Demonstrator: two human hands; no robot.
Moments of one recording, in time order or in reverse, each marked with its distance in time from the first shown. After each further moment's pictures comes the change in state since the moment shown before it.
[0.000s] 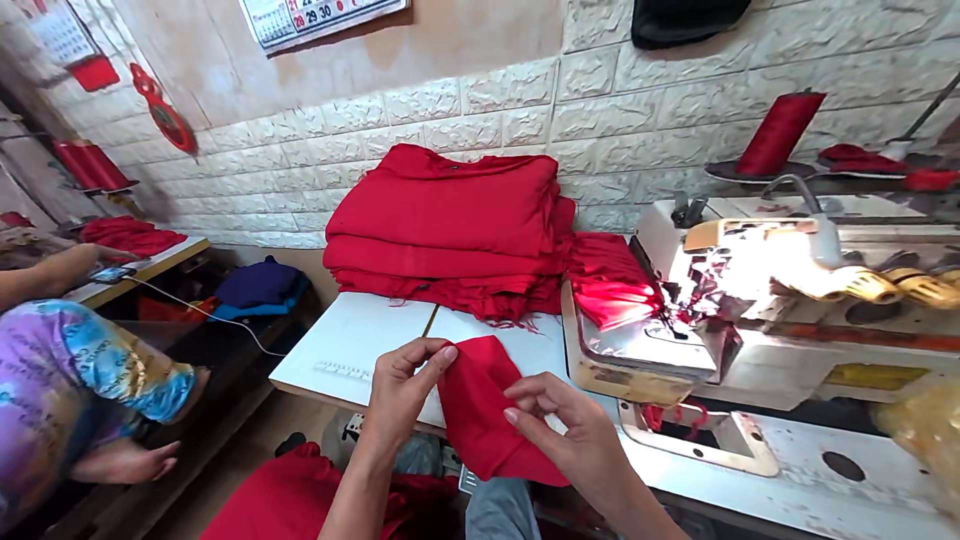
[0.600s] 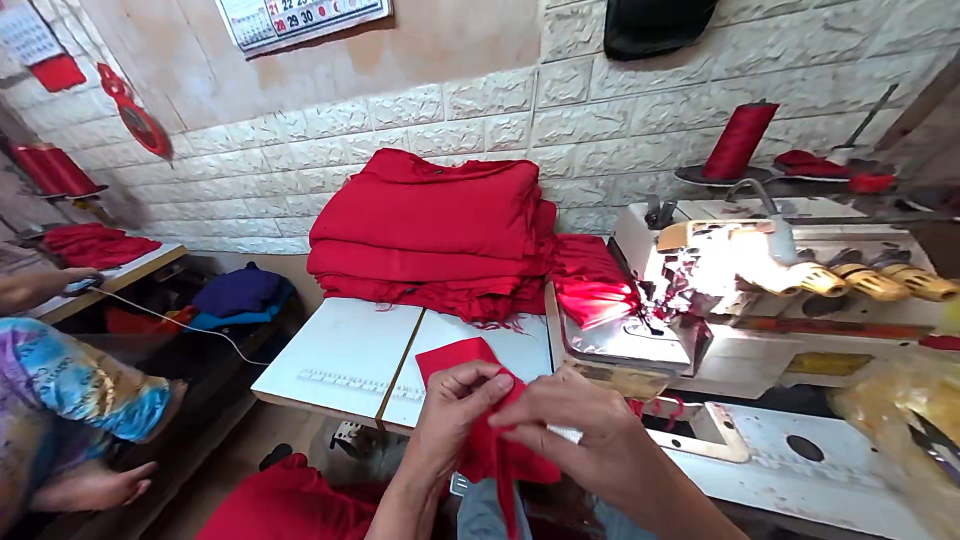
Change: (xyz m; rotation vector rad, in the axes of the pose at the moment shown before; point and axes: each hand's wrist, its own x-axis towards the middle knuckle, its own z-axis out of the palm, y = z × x) left_hand -0.014 -0.002 0.056 -0.502 -0.199 -0.146; right_hand 0.021 -0.038 -0.028 -0.220 -0.151 -0.299
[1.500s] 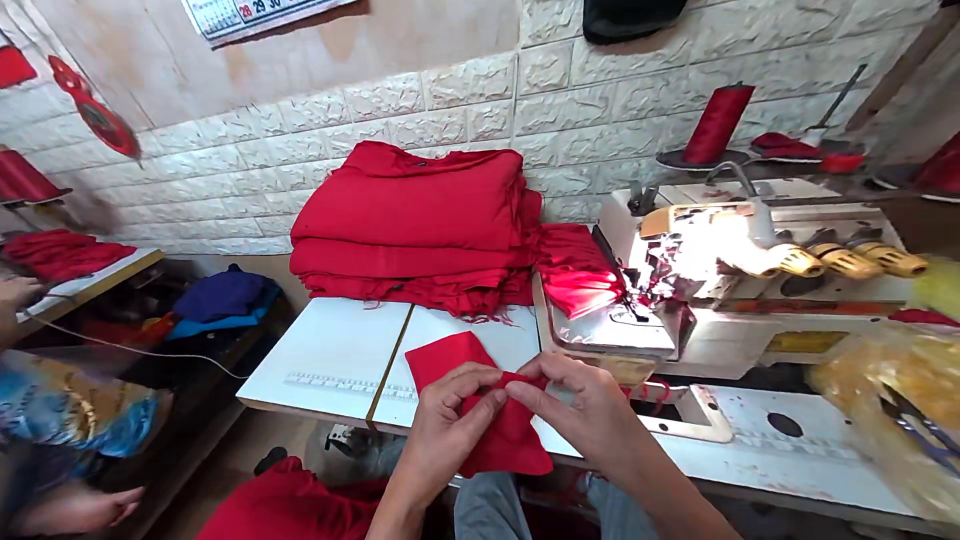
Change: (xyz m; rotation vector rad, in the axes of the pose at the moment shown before) left_hand -0.009 0.000 0.000 0.389 -0.079 0.158; right_hand -0.016 0.018 0.002 -0.160 0.134 0.409
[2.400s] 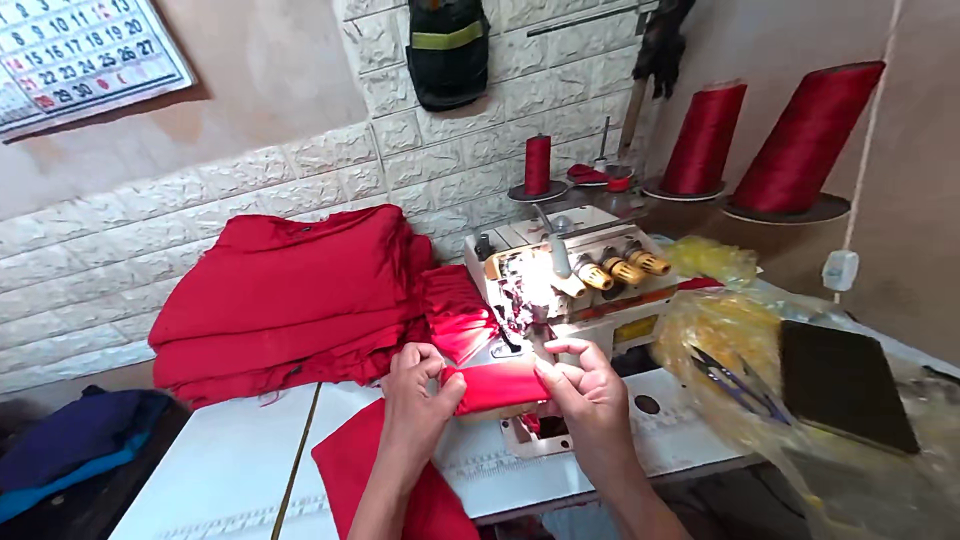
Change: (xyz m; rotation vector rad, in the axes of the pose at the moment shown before) left_hand 0.100 -0.021 0.061 0.509 -0.066 -0.117; right_hand -0.011 0.038 -0.061 0.370 0.686 0.319
